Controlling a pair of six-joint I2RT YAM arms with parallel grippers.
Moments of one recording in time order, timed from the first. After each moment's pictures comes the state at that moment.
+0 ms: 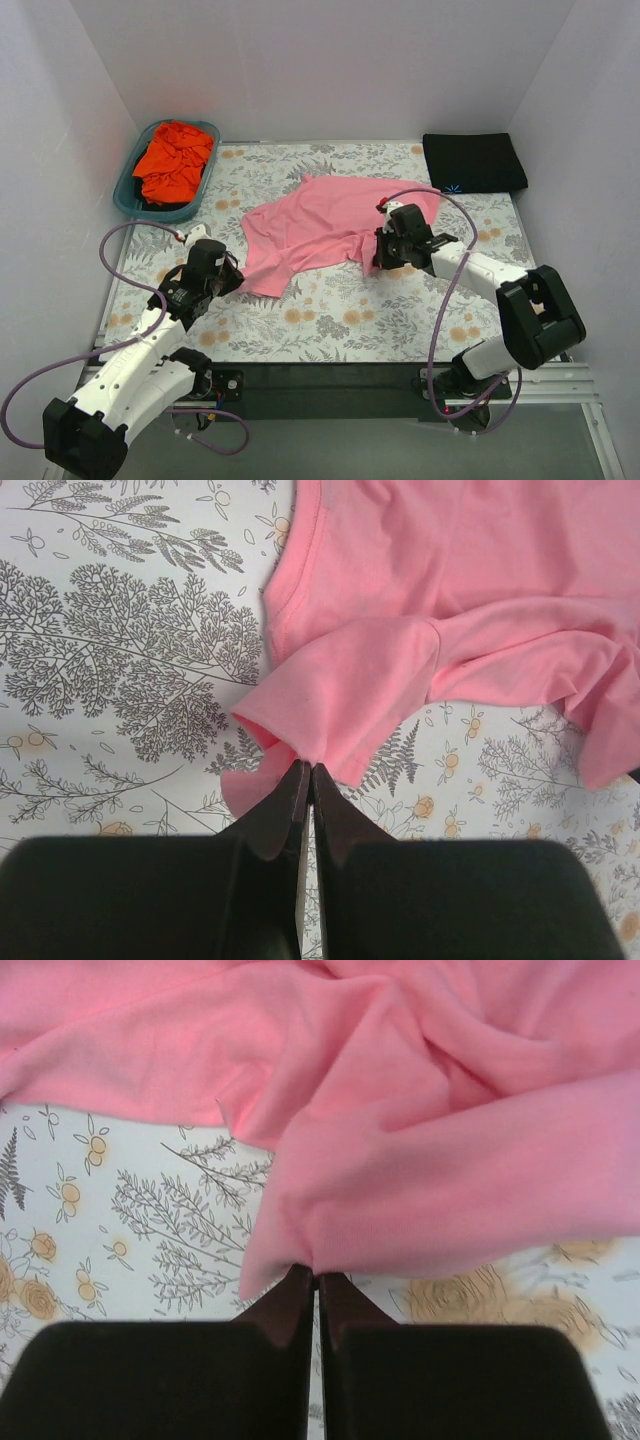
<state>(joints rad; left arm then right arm) -0.41 0.80 0.60 -0.55 -0.22 -0.79 0.51 1.50 0.78 -0.15 -0.16 0.28</state>
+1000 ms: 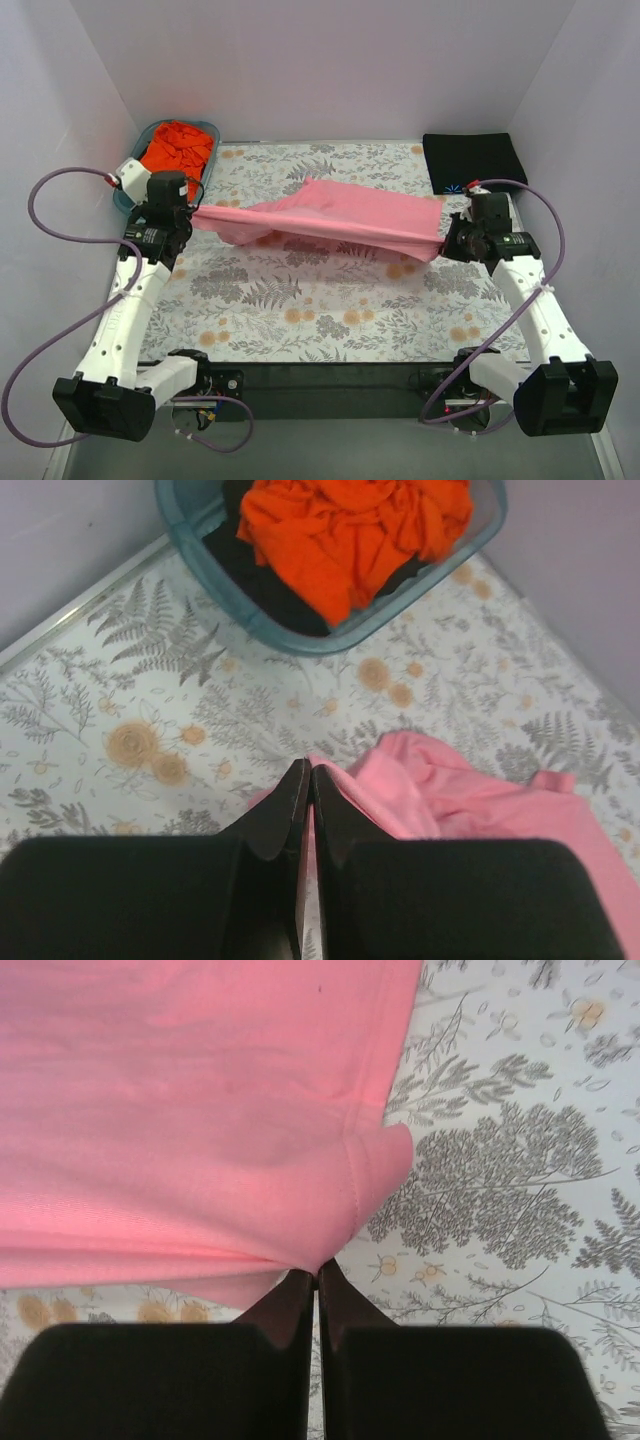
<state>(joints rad) -0.15 1.10 1.21 -0.69 -0.63 -0.71 0.10 1.11 0.96 -0.73 -0.07 0.31</state>
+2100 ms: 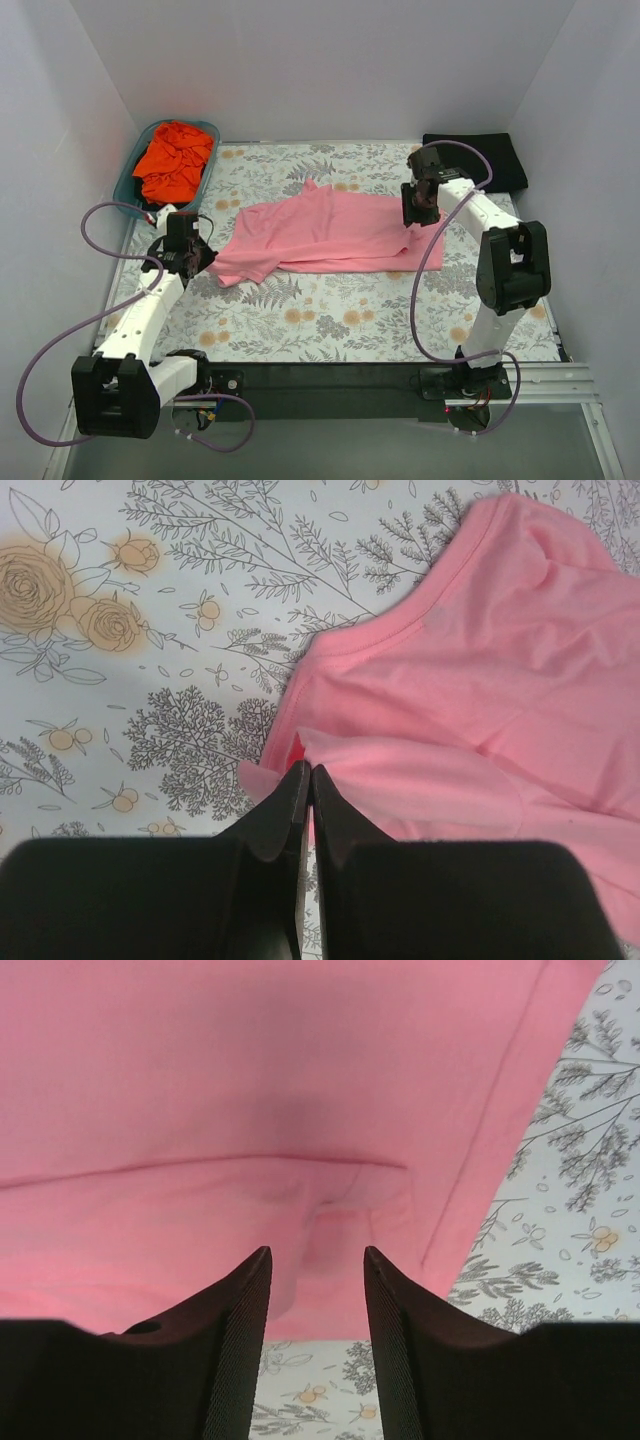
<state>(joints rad) -0.07 1.08 0.74 -0.52 -0.24 -0.68 0.25 1.83 1.43 -0.76 0.09 0.18</state>
